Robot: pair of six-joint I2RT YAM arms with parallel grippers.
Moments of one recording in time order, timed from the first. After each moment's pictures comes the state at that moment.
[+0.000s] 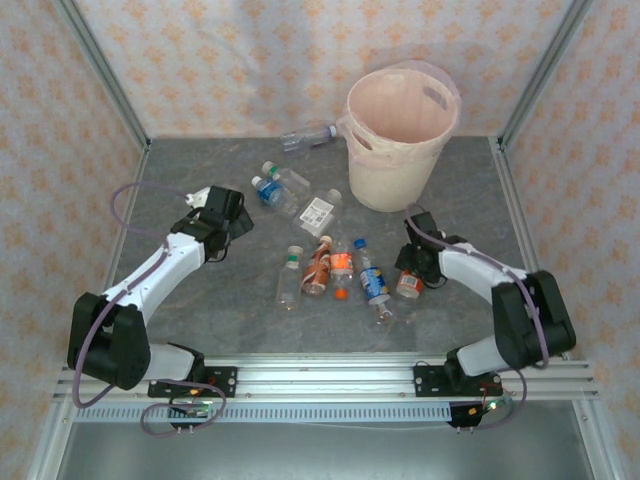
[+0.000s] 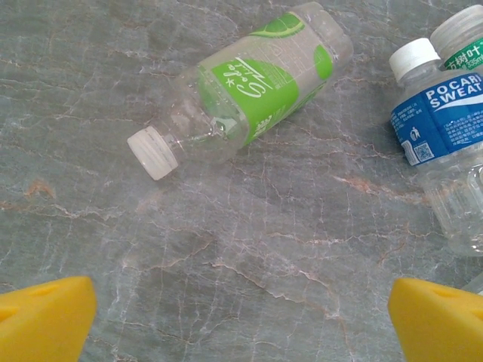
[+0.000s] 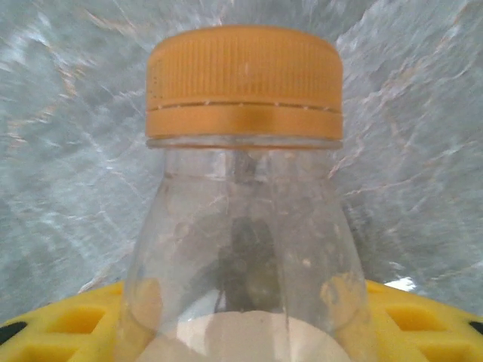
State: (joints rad) left arm -0.25 1.34 0.94 -0.57 -0.38 -0.75; right arm 0.31 1.39 0.72 -0.49 0.12 0.69
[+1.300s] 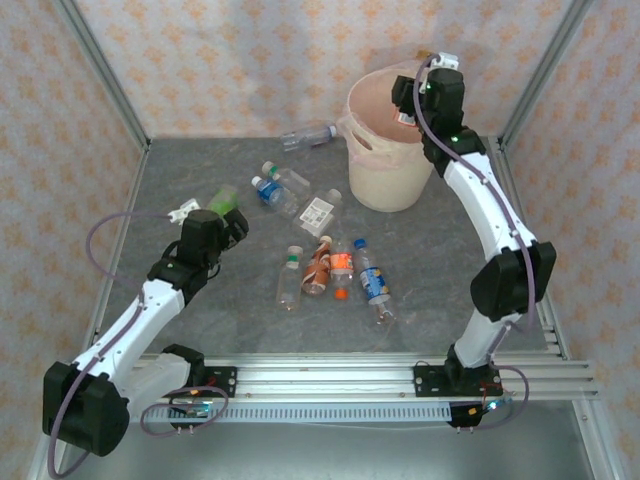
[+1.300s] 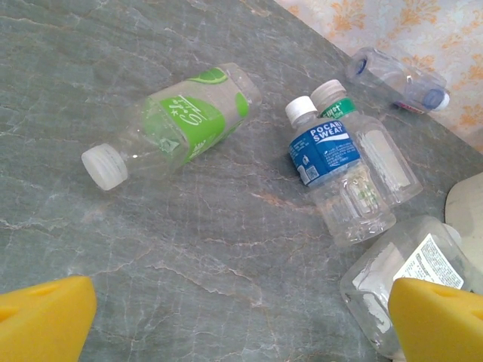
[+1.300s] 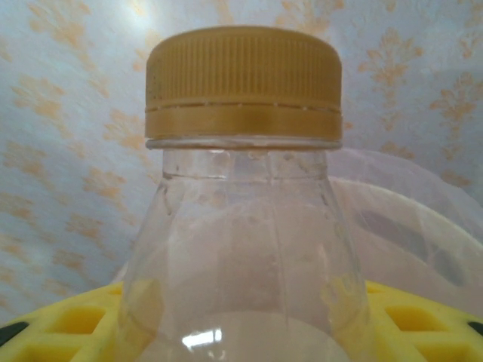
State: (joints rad) left arm -0.25 0.99 0.68 -0.32 -0.29 -0.76; right arm 0.25 1.77 1.85 -0.30 0.18 0.29
